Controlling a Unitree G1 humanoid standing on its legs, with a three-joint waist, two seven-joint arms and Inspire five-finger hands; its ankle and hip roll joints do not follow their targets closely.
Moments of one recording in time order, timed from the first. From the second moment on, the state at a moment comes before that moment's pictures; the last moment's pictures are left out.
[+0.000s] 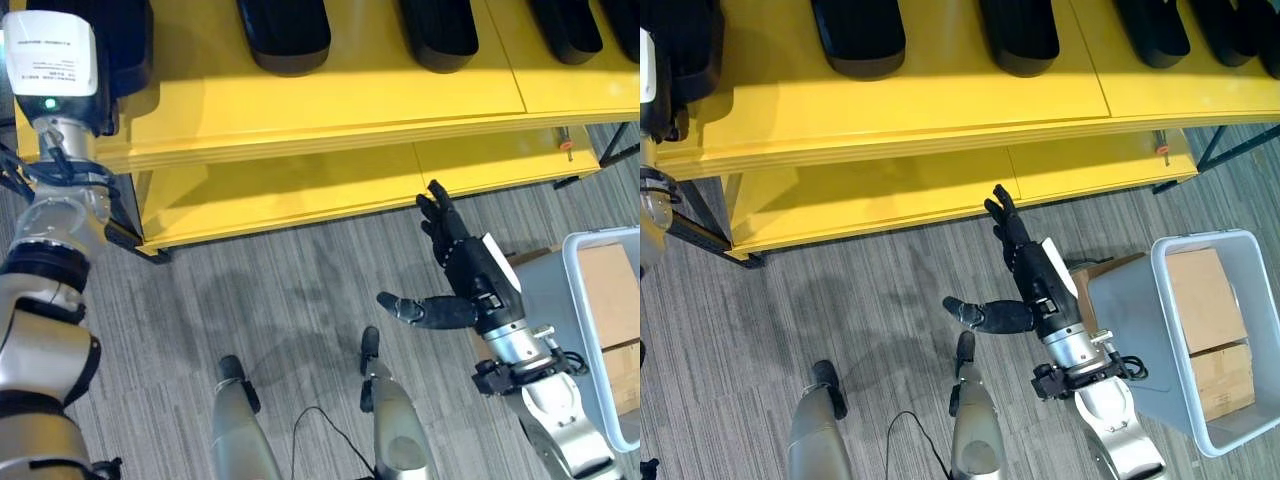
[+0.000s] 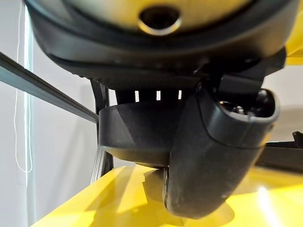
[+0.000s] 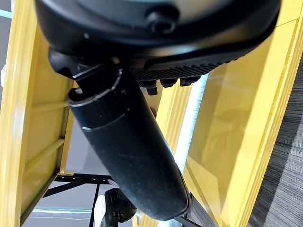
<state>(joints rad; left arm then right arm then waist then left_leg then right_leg) -1.14 0.97 -0.60 0.97 0.63 0.05 0.62 0.10 -0.56 0.17 -0.40 0.34 -0.23 -0.01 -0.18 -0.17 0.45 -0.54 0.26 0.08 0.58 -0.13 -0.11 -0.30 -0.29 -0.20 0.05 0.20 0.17</state>
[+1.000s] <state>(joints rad) -1.24 0.95 -0.67 1.06 0.53 0.06 0.48 0.12 -0.56 0.10 -0.40 0.34 -0.23 0.00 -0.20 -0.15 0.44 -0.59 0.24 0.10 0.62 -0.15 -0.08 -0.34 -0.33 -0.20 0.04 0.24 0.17</state>
